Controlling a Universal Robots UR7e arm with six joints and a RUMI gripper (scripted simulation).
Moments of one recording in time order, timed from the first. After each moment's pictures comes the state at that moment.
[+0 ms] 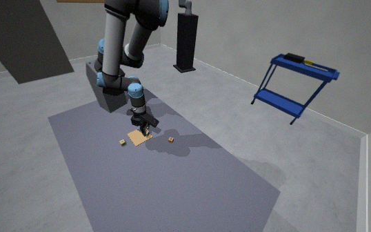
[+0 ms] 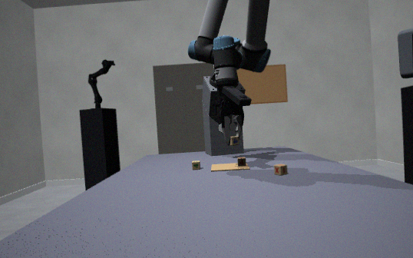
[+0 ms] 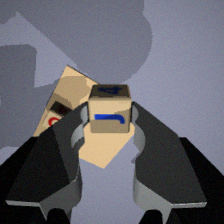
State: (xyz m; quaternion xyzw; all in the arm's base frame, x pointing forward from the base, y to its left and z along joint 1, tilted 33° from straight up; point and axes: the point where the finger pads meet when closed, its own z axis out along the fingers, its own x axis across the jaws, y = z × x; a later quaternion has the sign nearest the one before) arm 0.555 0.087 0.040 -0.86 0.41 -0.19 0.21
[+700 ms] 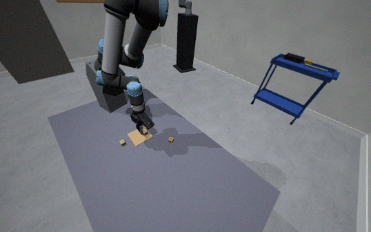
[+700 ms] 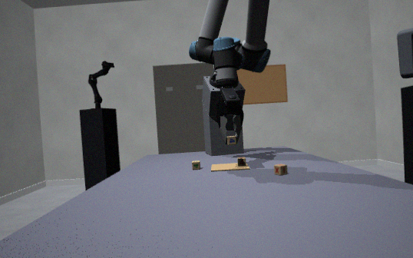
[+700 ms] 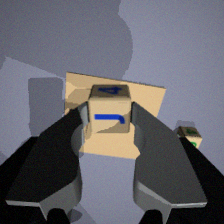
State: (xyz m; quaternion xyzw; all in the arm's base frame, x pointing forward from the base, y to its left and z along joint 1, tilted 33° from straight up) arm 0.543 0.081 0.032 -0.77 0.58 -0.15 0.24
